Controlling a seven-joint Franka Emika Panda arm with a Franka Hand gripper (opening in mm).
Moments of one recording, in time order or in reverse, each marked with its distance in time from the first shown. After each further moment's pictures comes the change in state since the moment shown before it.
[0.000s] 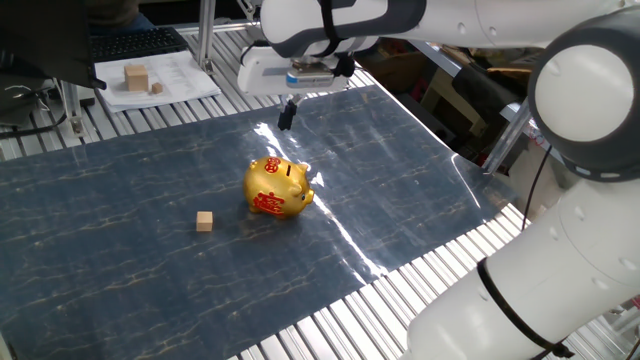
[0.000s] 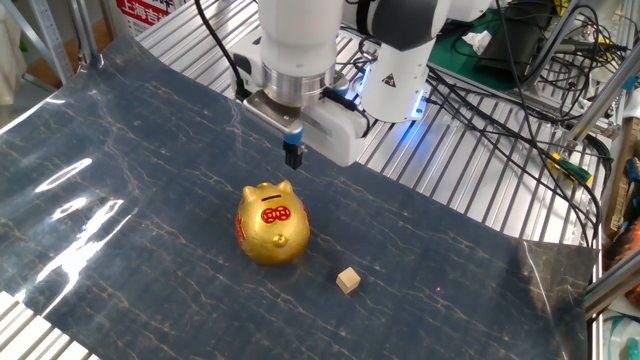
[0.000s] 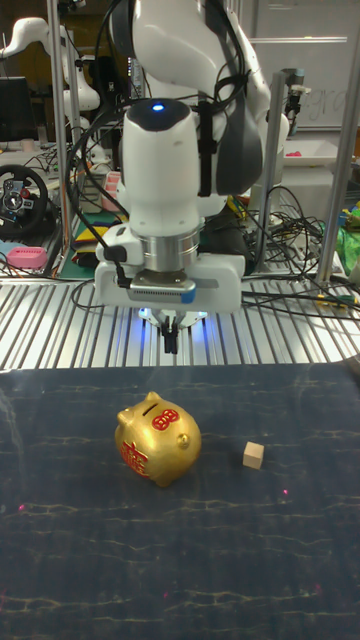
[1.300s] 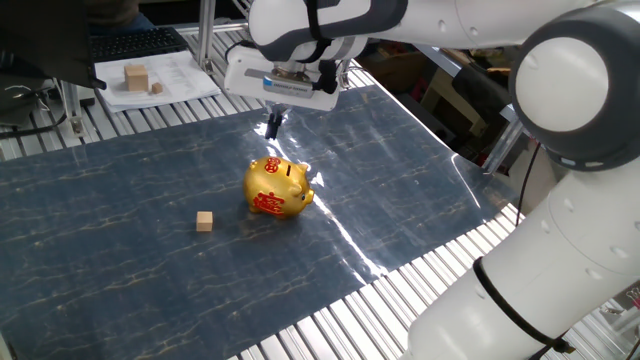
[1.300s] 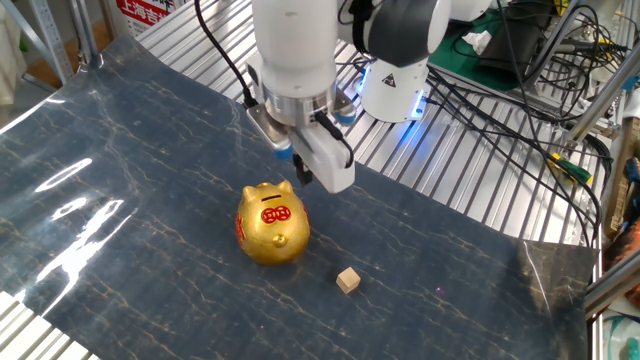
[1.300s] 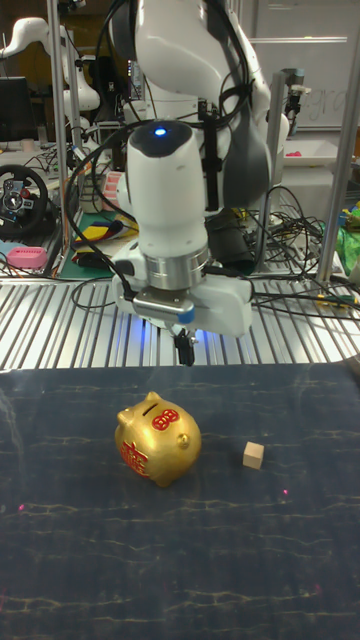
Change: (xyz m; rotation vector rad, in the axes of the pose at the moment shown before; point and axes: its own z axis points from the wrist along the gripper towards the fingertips) arm -0.003 0.022 0.022 -0.055 0.039 0.302
